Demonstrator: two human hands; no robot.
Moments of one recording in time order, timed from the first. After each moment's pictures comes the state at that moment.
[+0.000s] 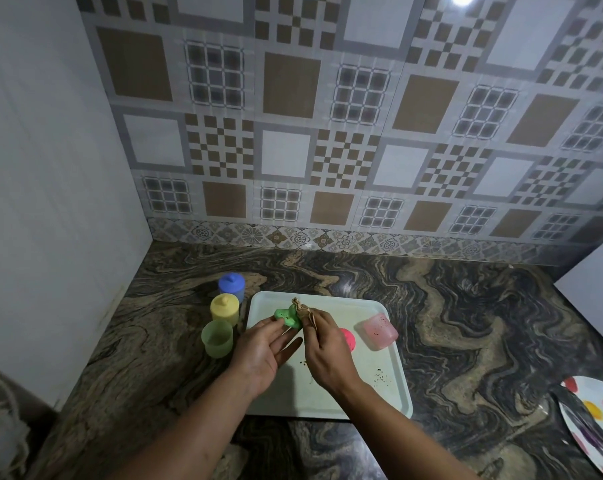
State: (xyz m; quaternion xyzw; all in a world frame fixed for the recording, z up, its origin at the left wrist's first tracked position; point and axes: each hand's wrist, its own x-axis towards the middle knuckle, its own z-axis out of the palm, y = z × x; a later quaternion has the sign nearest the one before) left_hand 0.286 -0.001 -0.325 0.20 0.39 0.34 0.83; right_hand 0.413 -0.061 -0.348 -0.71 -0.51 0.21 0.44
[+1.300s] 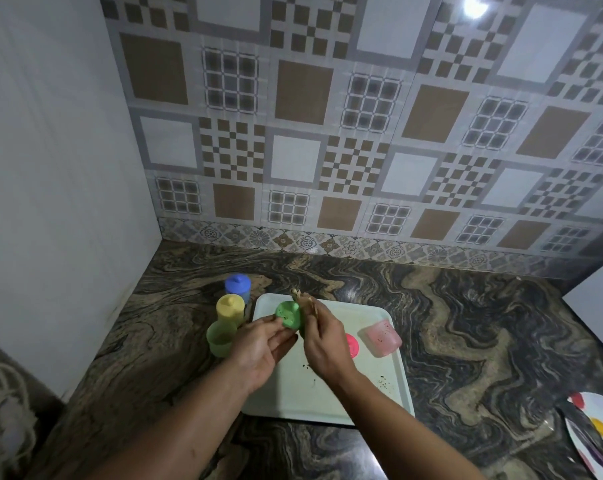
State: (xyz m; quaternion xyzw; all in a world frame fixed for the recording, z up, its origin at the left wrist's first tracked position) left_hand 0.277 0.001 -0.306 0.20 0.41 0.36 0.81; right_hand 0.408 -0.045 -0.330 -0.69 -0.51 0.21 0.47
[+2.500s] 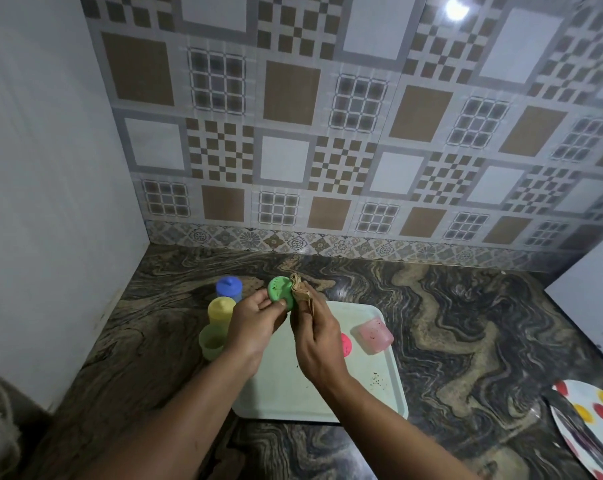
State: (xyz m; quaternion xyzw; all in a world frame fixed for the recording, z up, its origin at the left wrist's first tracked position) left_hand 0.285 0.012 -0.283 0.43 0.42 0.39 0.70; right_hand 0.392 -0.047 -0.319 -0.66 -0.49 0.18 0.54
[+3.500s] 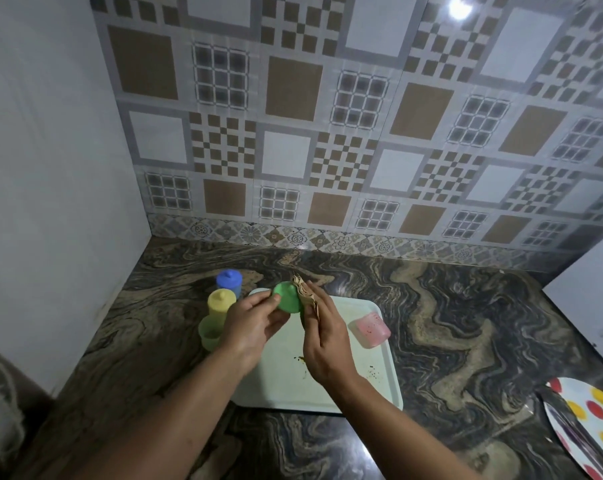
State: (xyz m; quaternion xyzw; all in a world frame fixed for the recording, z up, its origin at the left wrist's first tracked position) left_hand 0.278 -0.001 -0.283 0.31 0.40 0.40 0.76; right_hand 0.405 -0.071 -0.320 -0.64 -0.54 0.14 0.53
